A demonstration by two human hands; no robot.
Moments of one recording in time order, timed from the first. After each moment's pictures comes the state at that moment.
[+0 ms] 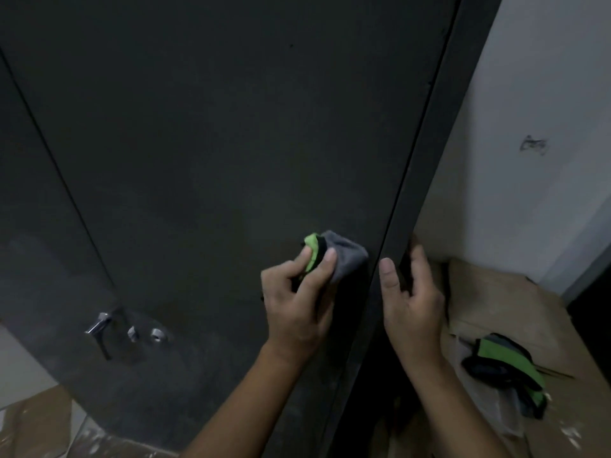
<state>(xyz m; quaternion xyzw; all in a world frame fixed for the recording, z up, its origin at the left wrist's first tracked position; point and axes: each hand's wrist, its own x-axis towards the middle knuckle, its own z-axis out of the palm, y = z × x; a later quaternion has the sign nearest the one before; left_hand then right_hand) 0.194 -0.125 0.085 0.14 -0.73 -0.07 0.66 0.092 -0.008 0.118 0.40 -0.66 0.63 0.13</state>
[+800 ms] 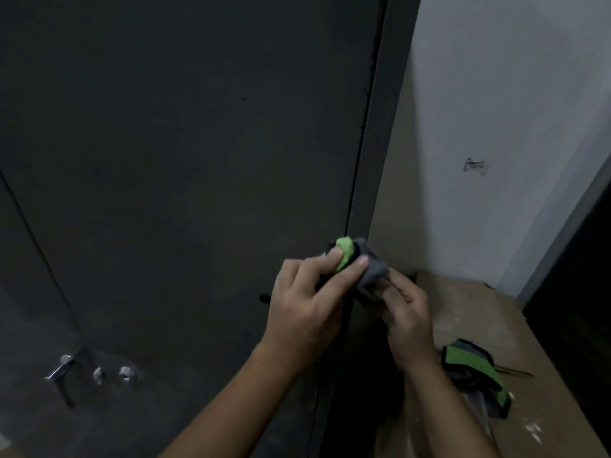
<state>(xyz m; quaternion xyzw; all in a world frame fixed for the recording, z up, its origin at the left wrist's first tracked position) 0.178 -0.093 0.148 0.01 -0.77 0.04 0.64 0.066 0.018 0.133 0.38 -0.54 0.74 -0.08</state>
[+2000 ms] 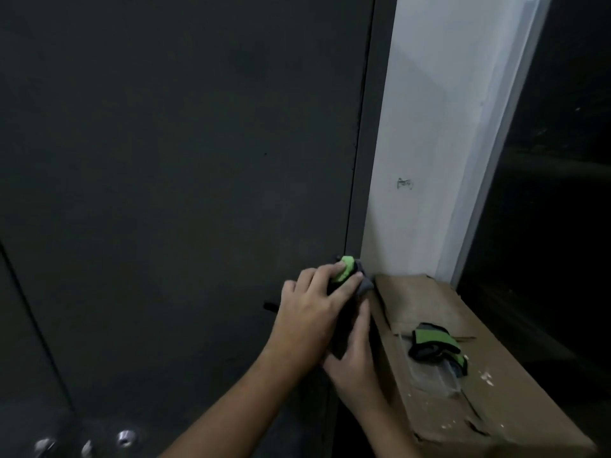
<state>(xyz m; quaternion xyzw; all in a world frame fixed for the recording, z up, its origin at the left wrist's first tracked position) 0.215 -0.117 0.167 -0.03 -0.89 0.03 0.45 0.174 -0.012 0.084 0.32 -0.72 0.61 0.04</state>
